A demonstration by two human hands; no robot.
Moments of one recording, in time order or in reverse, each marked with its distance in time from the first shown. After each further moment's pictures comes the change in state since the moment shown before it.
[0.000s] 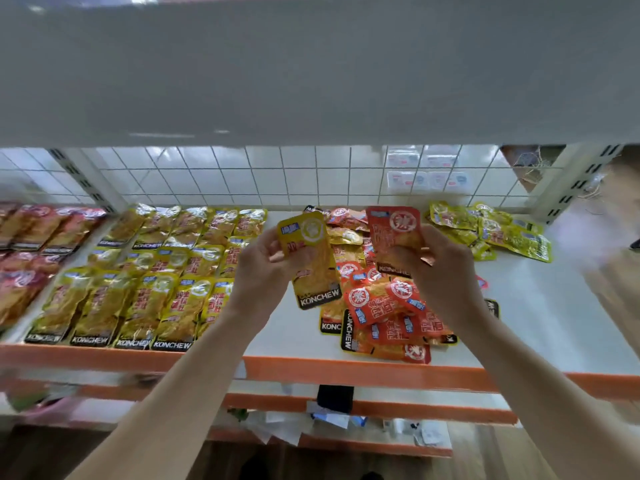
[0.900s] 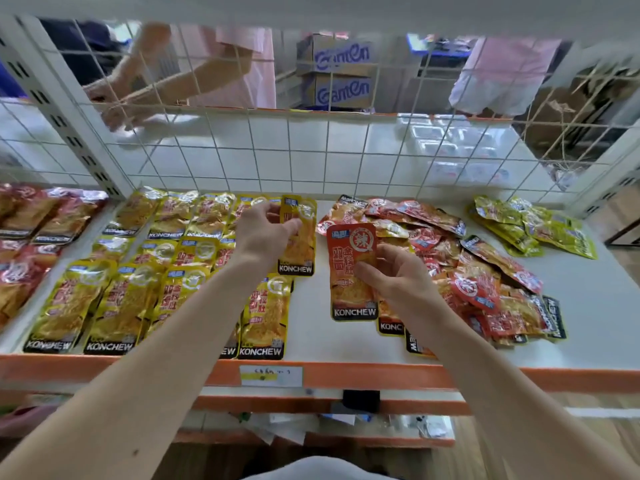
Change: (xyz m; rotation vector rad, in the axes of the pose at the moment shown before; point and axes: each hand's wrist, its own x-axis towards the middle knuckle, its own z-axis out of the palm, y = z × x) left_hand 0.095 -0.038 -0.088 0.371 0.103 -0.116; right_hand -0.015 -0.063 0.119 0.570 -0.274 0.505
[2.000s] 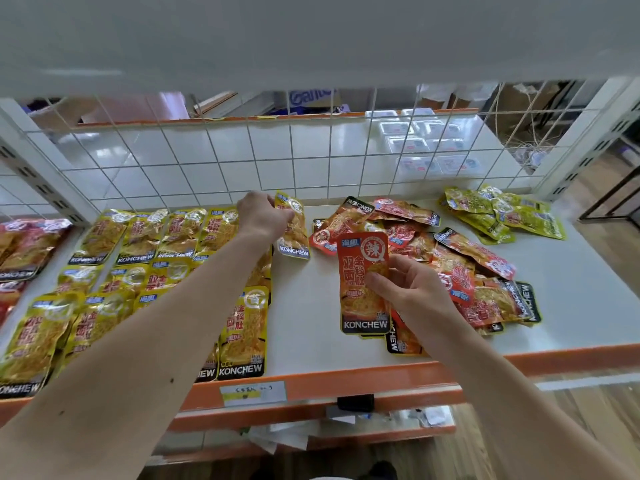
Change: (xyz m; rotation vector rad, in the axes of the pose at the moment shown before) left_hand 0.046 0.029 0.043 0.450 -0.007 0.091; right_hand -0.026 -0.003 -0.031 0.099 0.103 0.027
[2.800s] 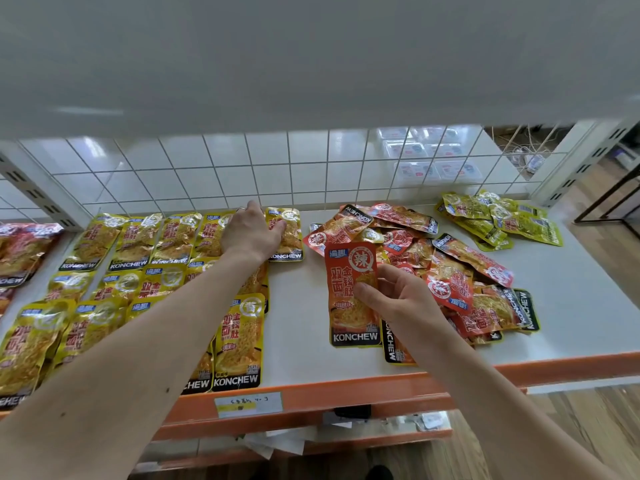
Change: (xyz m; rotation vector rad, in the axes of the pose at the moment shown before) left_hand 0.011 -0.032 0.011 0.339 0.006 0.091; right_hand 0.003 0.002 0.007 0.019 -0.045 0.039
